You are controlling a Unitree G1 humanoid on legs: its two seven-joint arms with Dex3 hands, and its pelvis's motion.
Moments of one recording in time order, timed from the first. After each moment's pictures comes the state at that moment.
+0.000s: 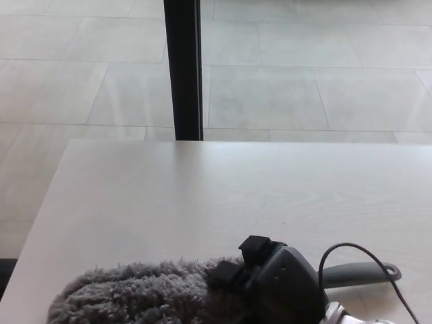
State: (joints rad) left_arm -0.08 0.68 0.29 1.30 -0.02 -0.04 -0.11; right_arm -0.66 -0.30 1.10 0.95 -0.93 -0.35 -1.11
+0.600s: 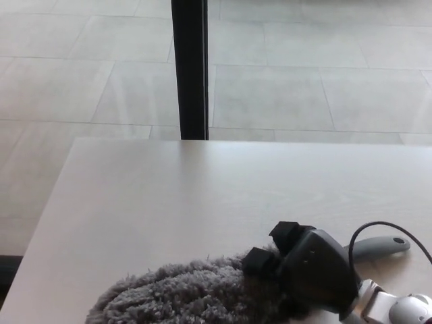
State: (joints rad) left_arm -0.08 0.69 0.29 1.30 -0.02 -0.04 -0.11; right_arm -0.72 -0.37 1.06 1.06 -0.98 -0.41 -1.09
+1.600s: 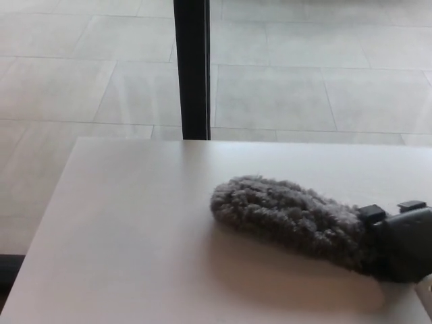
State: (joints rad) left_arm -0.02 0.66 0.30 1.31 -0.02 -0.04 -0.11; right_arm -0.68 -0.48 0.71 1.26 -0.87 -0.13 -0.85
